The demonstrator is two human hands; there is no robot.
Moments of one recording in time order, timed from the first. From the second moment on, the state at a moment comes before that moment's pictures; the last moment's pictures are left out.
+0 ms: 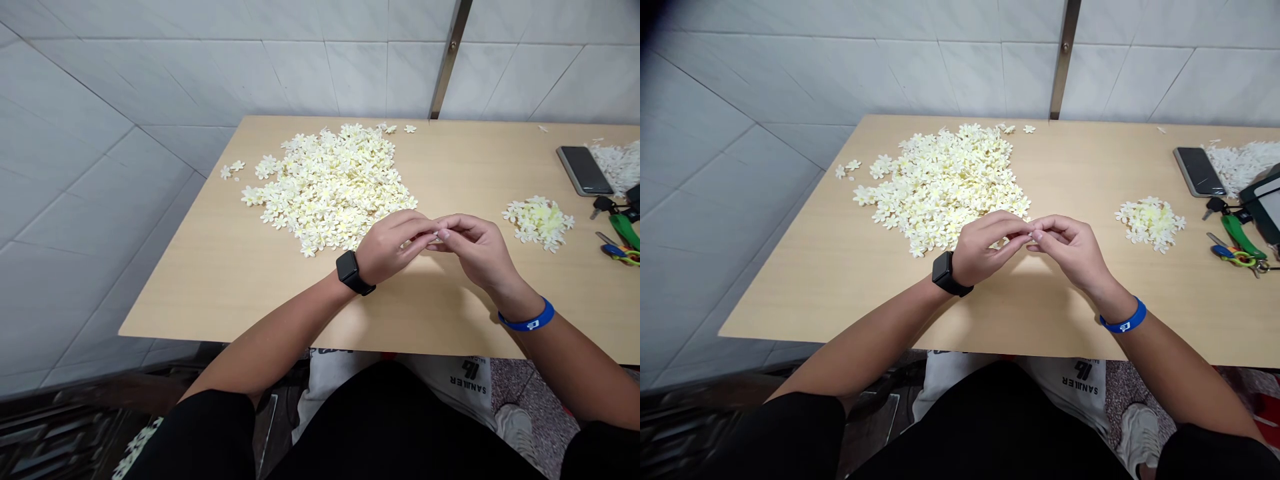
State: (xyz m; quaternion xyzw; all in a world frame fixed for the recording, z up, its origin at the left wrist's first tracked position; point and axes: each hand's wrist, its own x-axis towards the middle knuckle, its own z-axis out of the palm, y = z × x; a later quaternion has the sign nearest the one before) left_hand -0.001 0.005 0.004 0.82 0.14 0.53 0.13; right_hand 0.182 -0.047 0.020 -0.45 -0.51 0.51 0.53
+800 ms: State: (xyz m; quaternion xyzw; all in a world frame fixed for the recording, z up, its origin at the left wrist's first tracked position) left_hand -0.001 0.005 0.003 0.82 0.15 0.53 0.13; right_hand 0.181 -0.048 0.022 -0.46 -0.51 0.51 0.52
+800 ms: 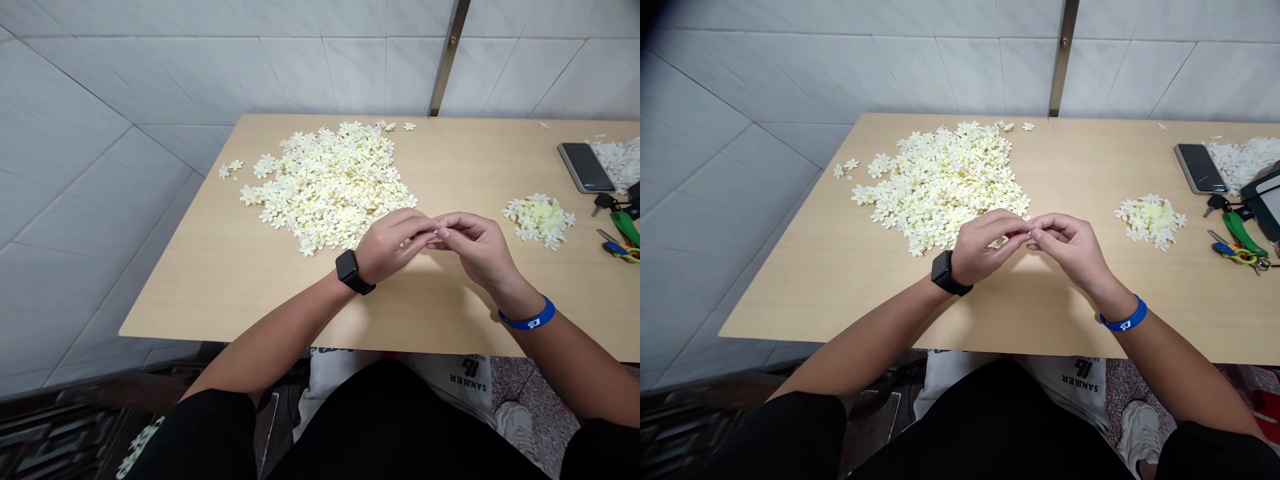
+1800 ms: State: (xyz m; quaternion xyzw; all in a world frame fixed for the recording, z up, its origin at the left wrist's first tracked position) left_hand 0.001 0.005 -0.002 0.83 0.14 0.54 0.04; right_hand 0.178 -0.046 0.023 -0.47 -0.46 0.53 0.53
